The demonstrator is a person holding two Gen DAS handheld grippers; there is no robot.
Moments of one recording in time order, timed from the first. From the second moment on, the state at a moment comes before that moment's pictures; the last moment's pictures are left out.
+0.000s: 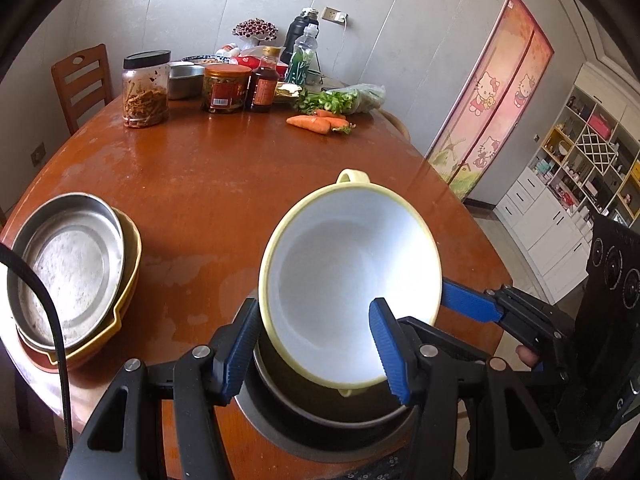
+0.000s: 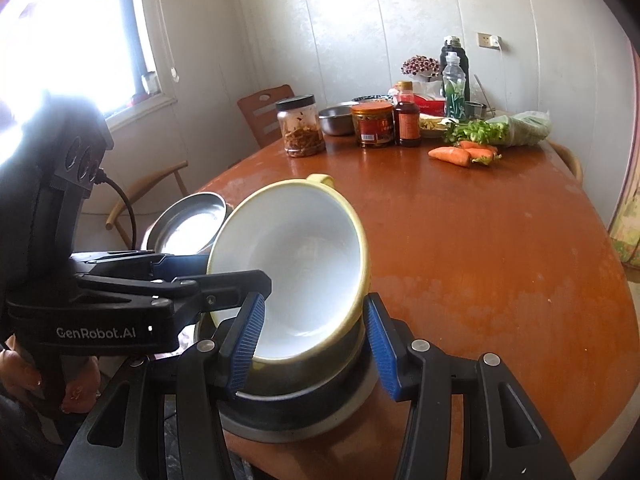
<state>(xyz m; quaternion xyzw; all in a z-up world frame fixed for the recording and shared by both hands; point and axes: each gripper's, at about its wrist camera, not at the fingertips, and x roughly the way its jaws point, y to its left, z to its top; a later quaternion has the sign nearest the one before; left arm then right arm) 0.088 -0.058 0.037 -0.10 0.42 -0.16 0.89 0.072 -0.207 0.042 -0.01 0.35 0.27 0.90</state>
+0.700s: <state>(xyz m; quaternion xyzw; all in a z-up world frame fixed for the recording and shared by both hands) 0.073 -0.050 0.035 -0.10 0.42 -0.17 0.89 0.071 -0.207 0.034 0.00 0.37 0.27 0.89</state>
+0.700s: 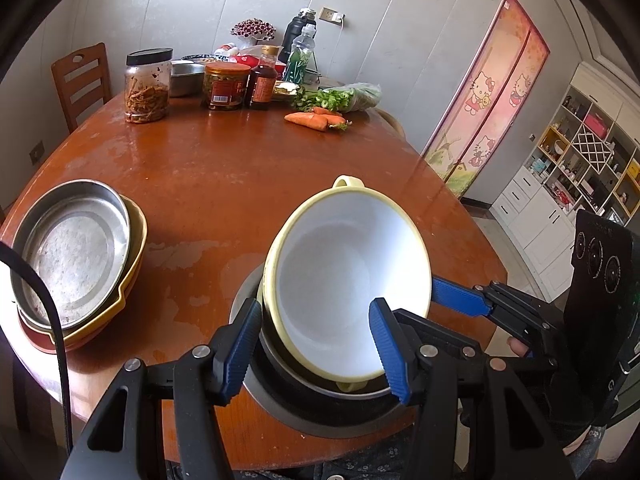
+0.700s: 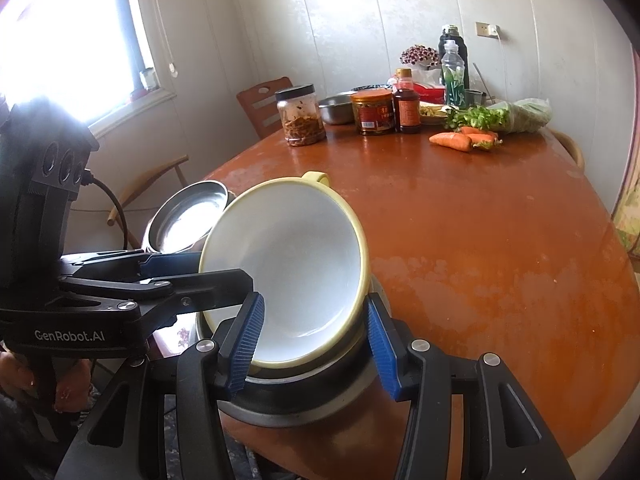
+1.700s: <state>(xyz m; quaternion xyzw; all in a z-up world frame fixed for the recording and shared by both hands) 0.085 -0.035 0.003 -0.13 0.47 -0.13 0.86 0.088 -0.234 0.003 0.11 0.45 0.25 0.85</state>
